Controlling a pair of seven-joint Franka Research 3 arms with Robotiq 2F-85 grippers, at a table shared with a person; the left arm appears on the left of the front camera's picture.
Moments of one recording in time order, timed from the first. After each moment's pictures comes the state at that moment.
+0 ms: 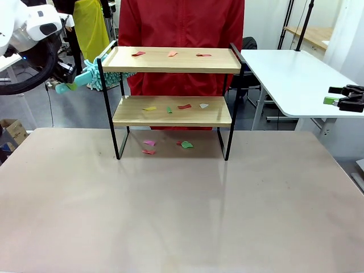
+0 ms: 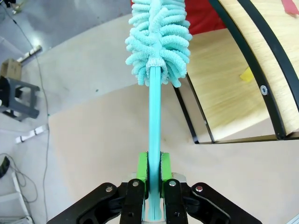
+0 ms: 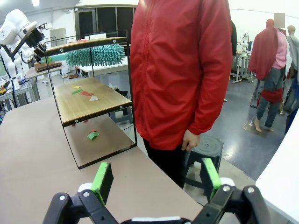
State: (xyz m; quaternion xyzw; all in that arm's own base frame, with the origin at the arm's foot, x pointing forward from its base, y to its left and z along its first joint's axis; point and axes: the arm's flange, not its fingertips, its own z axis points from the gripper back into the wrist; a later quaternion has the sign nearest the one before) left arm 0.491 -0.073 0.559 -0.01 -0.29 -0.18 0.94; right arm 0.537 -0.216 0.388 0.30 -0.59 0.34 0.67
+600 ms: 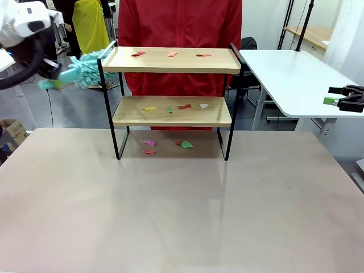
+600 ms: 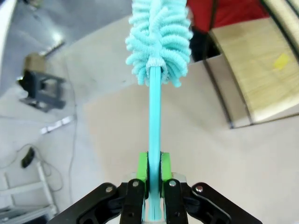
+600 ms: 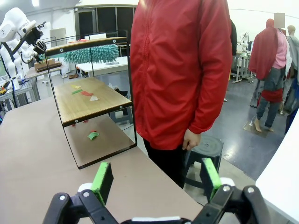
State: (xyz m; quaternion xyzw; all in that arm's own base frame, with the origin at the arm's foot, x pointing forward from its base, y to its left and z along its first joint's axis) left arm 0.479 -0.026 0.582 0.07 -0.27 -0.18 0.94; right arm 0.537 -0.216 0.388 0.31 -0.59 0.34 0.67
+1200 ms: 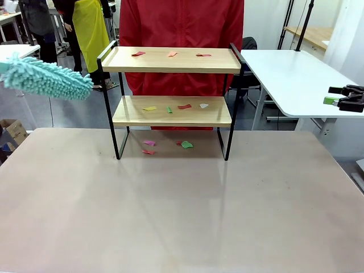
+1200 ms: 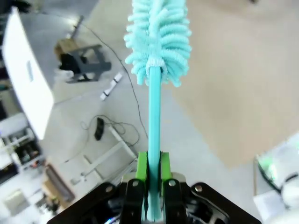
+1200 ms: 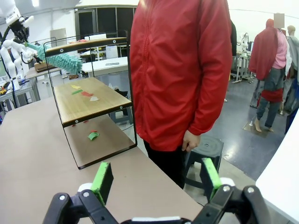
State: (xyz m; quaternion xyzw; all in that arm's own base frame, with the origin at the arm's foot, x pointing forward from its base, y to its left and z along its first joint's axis) left arm 0.391 0.017 0.682 0.22 -0.08 -0.39 0.89; right arm 0.537 -0.216 0.388 0.31 -0.59 0.34 0.66
